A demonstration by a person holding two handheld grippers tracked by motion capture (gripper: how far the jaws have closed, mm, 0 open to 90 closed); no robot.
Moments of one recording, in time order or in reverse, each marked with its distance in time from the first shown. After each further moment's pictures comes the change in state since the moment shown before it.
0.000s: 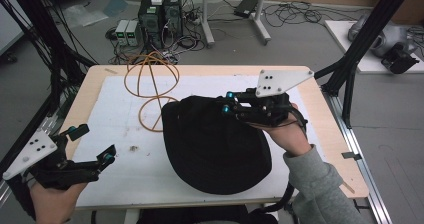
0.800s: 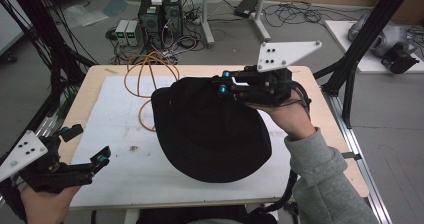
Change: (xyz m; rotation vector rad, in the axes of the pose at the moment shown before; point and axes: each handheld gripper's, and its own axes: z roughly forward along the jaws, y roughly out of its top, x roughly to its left) left arm -0.002 0.007 -0.011 -0.012 0.002 0.012; right arm -0.014 0.047 -0.005 -0.037 0.030 -0.039
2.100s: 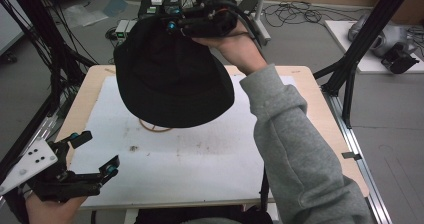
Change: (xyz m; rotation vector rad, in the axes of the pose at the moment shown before) left arm -0.026 0.004 -0.001 0.030 -0.048 0.012; right arm -0.072 0.091 0.089 0.002 0.000 -0.056
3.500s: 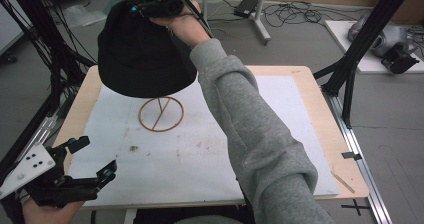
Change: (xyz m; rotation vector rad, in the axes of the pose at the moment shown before) left arm 0.002 -0.009 -0.006 0.026 0.015 -0.015; right arm -0.065 -0.002 0.121 0.055 -0.055 0.057
